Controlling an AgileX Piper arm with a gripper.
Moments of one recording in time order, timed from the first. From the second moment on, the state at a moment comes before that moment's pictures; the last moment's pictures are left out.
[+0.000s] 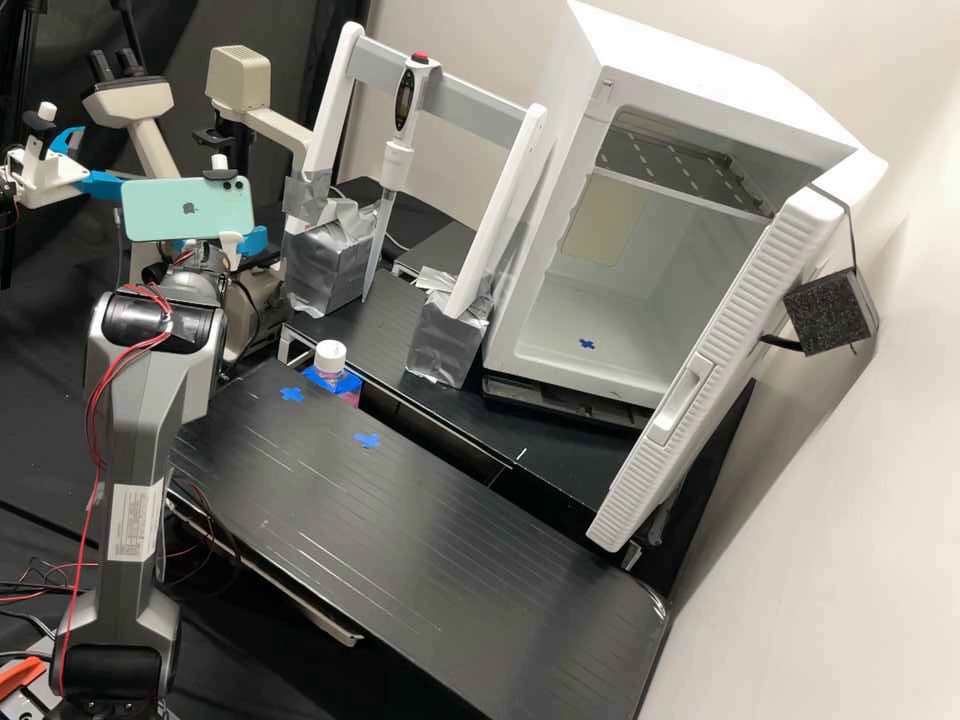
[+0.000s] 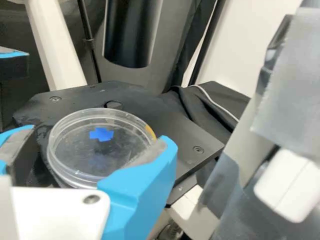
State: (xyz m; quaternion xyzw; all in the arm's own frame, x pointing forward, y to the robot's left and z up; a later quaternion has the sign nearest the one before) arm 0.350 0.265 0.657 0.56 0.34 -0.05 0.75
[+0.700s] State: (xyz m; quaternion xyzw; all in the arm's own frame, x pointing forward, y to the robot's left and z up) arm 0.209 0.204 0.775 0.64 0.33 0.11 0.68
